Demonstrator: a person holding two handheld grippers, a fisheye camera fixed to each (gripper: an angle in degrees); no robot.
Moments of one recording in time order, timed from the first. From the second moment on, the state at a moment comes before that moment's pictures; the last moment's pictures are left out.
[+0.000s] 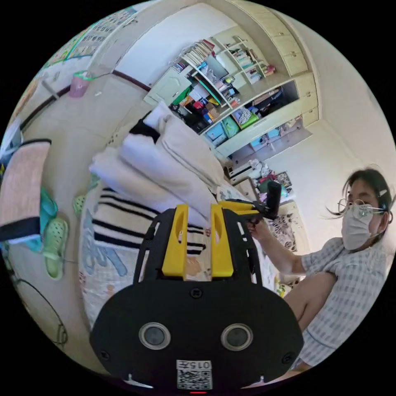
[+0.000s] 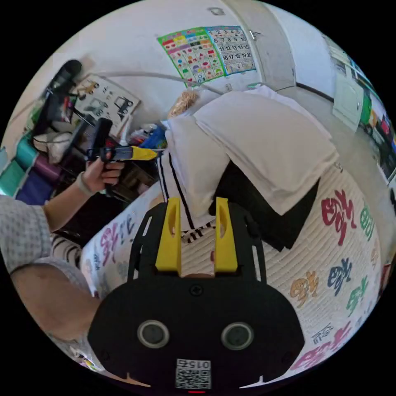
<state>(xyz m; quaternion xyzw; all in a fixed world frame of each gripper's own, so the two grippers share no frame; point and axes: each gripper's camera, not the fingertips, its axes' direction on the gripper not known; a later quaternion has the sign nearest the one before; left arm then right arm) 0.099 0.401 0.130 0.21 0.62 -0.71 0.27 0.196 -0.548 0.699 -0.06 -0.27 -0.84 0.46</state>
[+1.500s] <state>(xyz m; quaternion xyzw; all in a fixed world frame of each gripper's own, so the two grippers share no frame) 0.130 0.099 -0.134 0.27 0.77 -0.47 0.32 0.683 -0.785 0.720 -0.14 -0.39 -0.49 0.77</state>
